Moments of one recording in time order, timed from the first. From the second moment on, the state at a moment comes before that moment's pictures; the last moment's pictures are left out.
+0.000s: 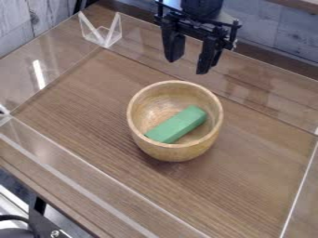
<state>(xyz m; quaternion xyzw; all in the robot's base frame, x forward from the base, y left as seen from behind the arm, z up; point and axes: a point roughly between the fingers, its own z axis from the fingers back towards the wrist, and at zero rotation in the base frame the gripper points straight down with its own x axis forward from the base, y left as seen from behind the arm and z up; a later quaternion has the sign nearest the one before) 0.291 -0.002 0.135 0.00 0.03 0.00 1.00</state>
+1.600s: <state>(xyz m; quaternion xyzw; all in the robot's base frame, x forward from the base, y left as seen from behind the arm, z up) 0.245 0.012 0.049 0.01 0.01 -0.04 1.00</state>
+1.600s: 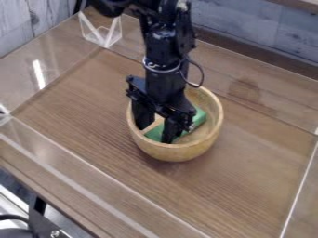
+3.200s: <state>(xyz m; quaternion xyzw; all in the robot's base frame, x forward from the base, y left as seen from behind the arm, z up) 0.241 0.004 0.044 -0.01 -0.03 -0.04 1.00</state>
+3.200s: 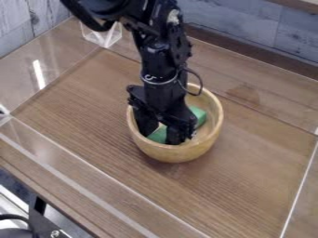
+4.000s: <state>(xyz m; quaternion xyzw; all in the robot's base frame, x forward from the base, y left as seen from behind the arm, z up) 0.243 0.004 0.042 0.00 -0.04 -0.04 1.00</state>
